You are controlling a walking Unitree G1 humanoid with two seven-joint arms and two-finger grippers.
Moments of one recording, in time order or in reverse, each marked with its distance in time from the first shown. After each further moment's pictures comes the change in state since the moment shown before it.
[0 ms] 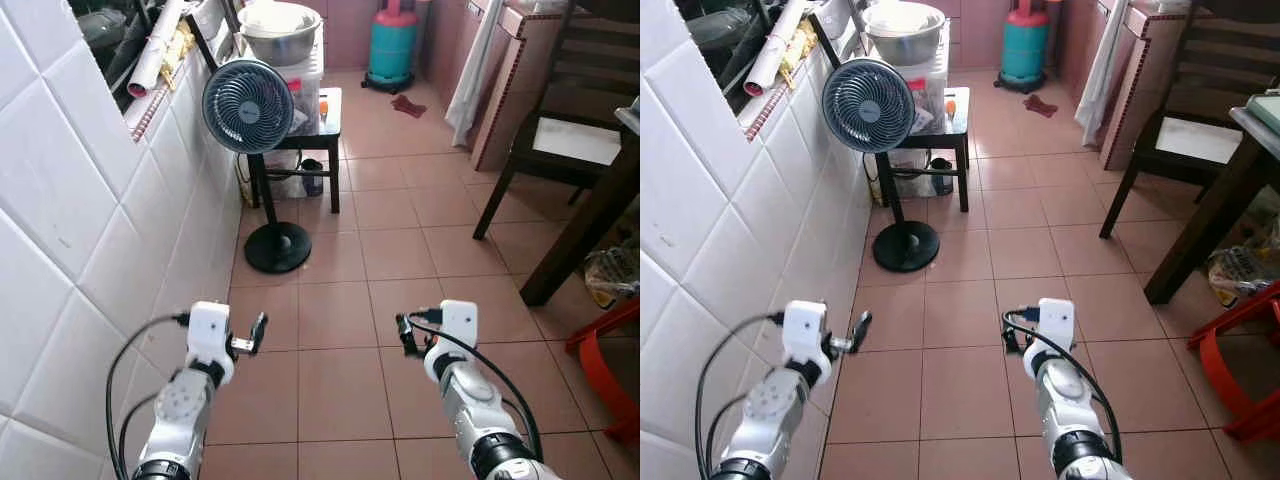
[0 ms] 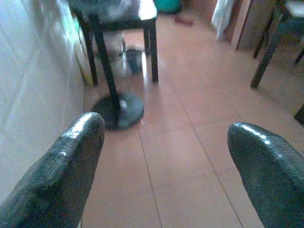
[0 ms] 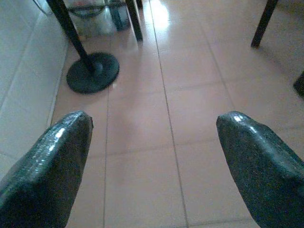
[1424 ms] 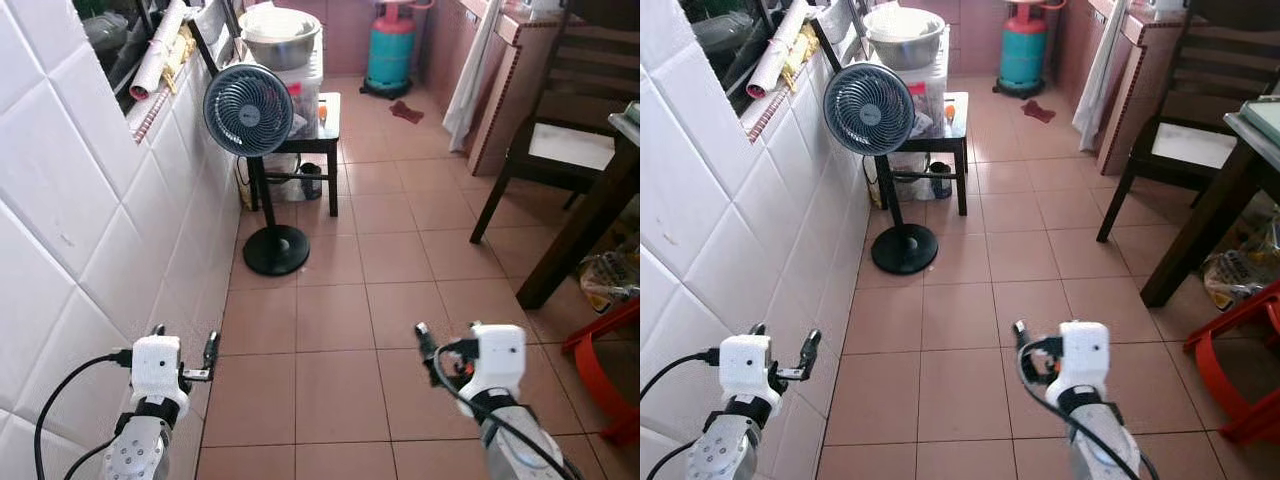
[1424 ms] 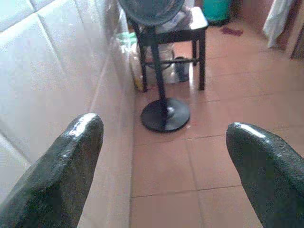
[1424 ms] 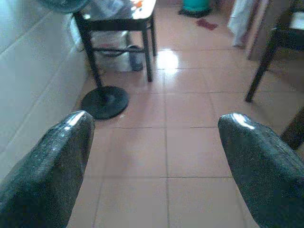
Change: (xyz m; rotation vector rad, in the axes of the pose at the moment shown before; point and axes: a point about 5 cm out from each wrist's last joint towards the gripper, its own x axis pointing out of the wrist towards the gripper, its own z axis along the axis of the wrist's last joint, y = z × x) left arm -0.065 0.030 -0.010 0.074 0.009 0.229; right arm -0.087 0.000 0.021 -0.100 -0.136 0.104
